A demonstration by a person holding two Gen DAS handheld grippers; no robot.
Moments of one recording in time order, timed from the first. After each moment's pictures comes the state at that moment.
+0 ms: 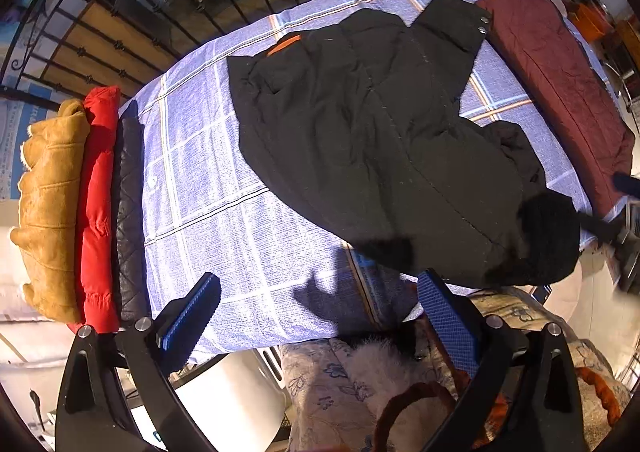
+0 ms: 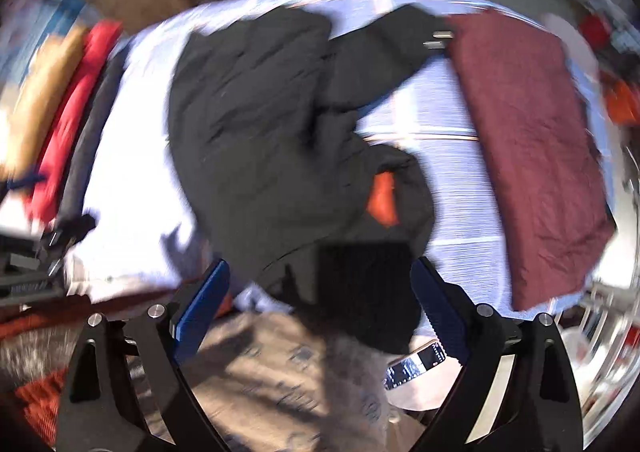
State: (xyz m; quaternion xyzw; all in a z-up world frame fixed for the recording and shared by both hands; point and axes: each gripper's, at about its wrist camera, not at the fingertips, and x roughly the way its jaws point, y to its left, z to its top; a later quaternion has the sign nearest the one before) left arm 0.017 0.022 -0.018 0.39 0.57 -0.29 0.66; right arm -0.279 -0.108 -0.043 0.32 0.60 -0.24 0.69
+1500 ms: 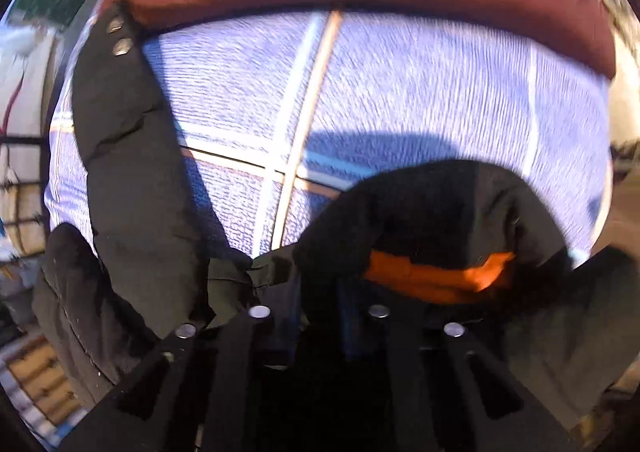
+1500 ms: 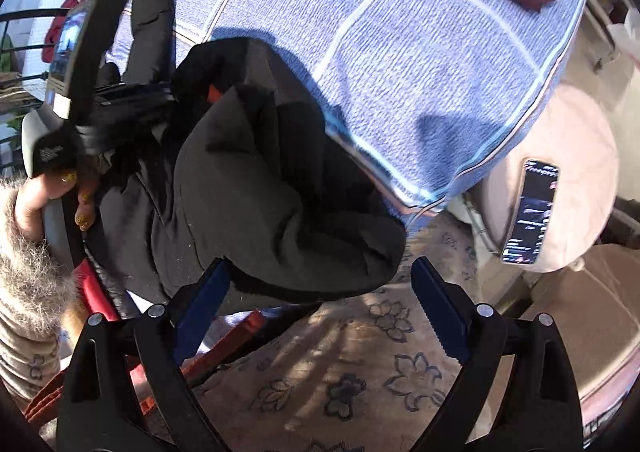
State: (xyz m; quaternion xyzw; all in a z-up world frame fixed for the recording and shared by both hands) left arm -0.105 -0.222 -0.231 0.61 0.40 -0.56 0.40; right arm -0.437 -0.079 -0.191 0.67 0.43 -0.35 0.49
